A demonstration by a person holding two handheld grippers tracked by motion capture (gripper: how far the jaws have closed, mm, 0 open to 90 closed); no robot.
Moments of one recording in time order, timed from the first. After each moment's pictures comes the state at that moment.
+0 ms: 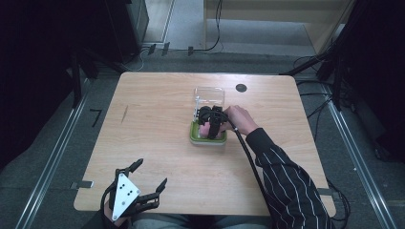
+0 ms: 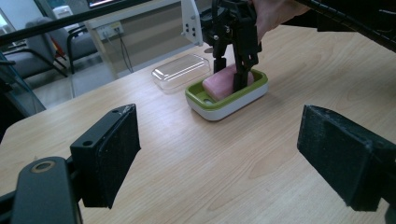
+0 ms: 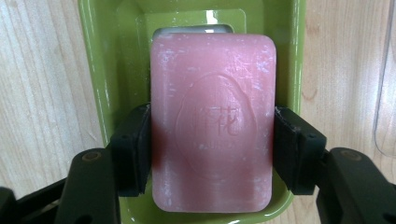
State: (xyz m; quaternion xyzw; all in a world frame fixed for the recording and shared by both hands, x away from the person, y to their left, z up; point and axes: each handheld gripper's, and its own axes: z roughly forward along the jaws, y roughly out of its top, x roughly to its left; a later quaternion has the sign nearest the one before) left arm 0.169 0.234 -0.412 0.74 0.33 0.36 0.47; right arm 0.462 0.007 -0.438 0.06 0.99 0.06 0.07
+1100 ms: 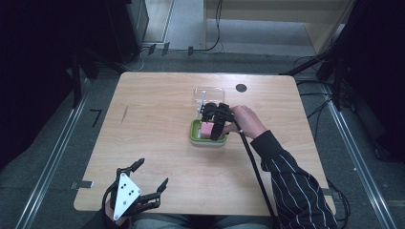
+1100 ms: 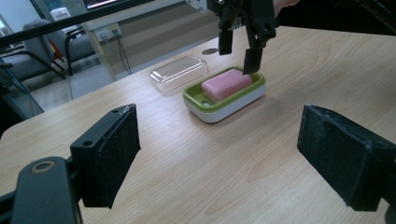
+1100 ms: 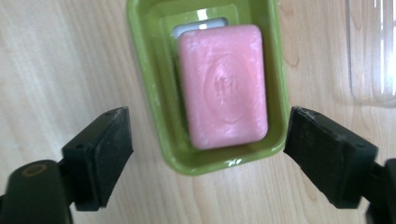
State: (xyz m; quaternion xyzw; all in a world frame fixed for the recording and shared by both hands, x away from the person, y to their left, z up) left arm 0.171 0.231 -0.412 0.74 0.32 0.36 0.47; right arm 0.437 -0.010 -0.398 0.13 0.99 0.08 0.07
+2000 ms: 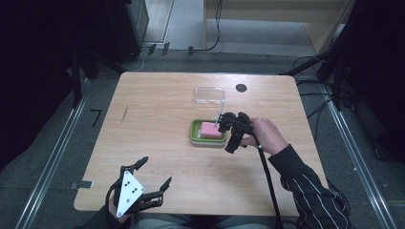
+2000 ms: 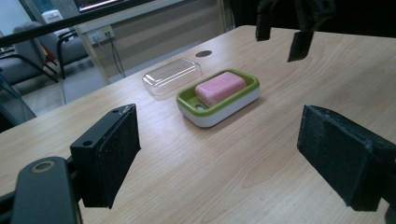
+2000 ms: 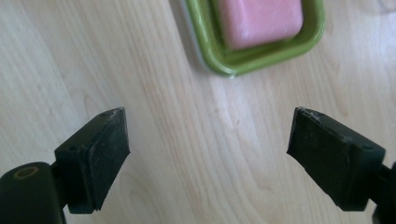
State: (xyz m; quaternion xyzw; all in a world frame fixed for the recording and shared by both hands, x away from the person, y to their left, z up) left arm 0.177 0.226 -0.412 0.74 0.31 0.35 0.47; right arm 0.389 -0.060 -0.387 0.18 0.98 0.07 0.08
